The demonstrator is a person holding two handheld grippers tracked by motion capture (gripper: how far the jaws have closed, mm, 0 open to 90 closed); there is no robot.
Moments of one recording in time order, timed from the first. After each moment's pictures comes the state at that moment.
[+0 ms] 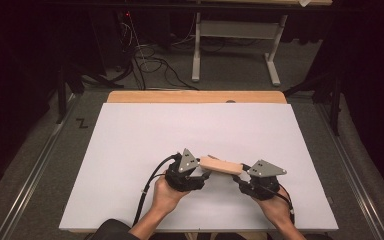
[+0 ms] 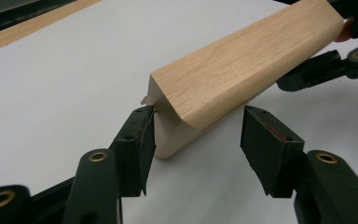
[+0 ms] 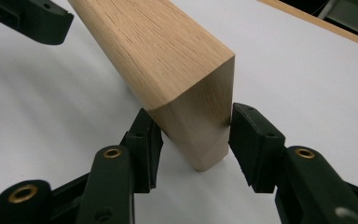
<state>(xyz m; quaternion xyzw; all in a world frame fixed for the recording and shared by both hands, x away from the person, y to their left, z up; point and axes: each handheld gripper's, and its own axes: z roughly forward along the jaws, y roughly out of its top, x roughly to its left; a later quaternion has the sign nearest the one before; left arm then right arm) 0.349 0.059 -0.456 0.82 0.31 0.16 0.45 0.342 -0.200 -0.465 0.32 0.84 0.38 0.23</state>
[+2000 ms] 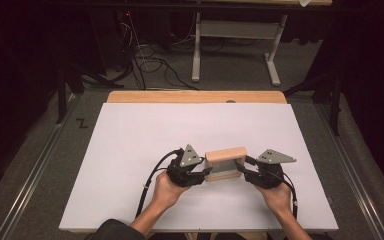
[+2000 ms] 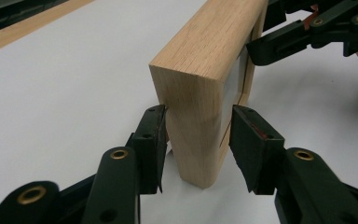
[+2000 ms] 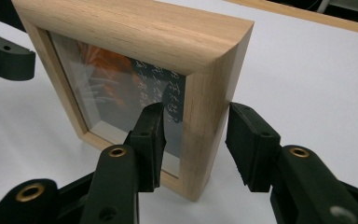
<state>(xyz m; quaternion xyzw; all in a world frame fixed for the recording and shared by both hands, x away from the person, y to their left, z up) 0.360 0.057 -0.452 0.83 0.29 0.15 0.45 0.370 -0.218 -0.463 0.37 0.80 0.43 0.19</state>
